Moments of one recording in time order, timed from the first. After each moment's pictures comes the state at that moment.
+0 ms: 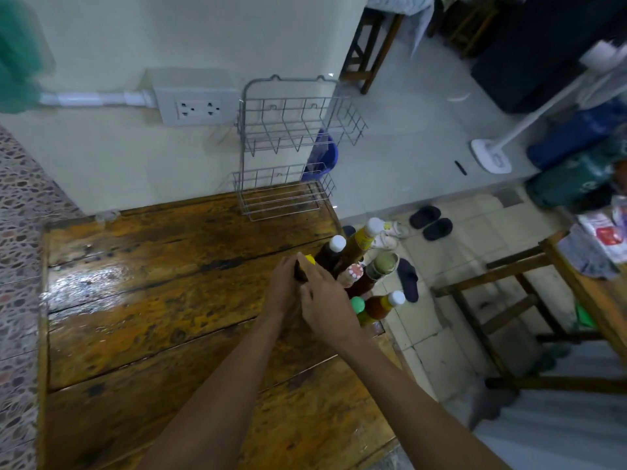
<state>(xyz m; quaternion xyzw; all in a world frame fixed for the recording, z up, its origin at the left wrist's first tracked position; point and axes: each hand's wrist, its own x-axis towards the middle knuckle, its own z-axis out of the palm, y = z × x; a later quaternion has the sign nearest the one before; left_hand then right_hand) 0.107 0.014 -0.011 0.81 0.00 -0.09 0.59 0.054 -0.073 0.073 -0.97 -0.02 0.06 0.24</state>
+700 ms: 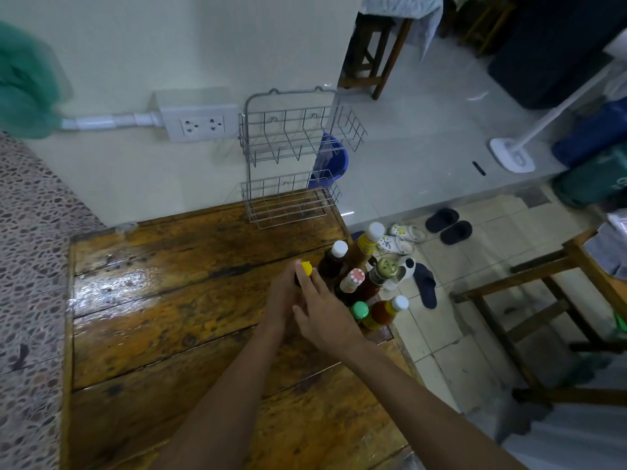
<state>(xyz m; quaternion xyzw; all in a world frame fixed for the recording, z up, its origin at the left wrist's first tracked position) 0.100 0.021 0.006 0.86 -0.02 -0.09 0.50 0.046 -0.081 0.061 -0.97 -0.06 0.12 0.20</state>
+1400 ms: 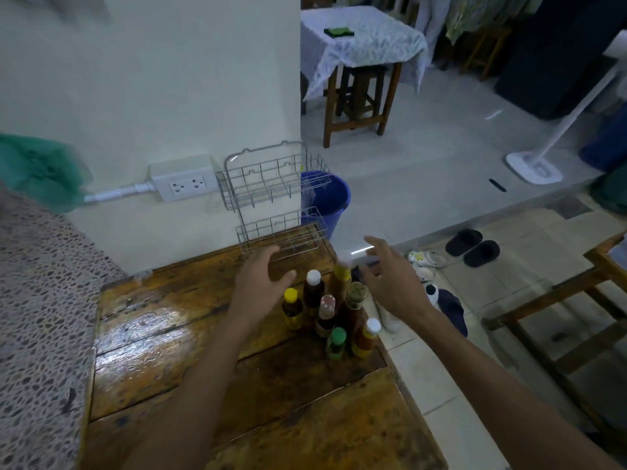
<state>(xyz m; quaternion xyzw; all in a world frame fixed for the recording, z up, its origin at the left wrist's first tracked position) 0.116 0.015 0.131 0.91 -0.01 -0.02 0.41 0.092 -0.253 0.149 -0.94 0.01 -0.06 0.33</state>
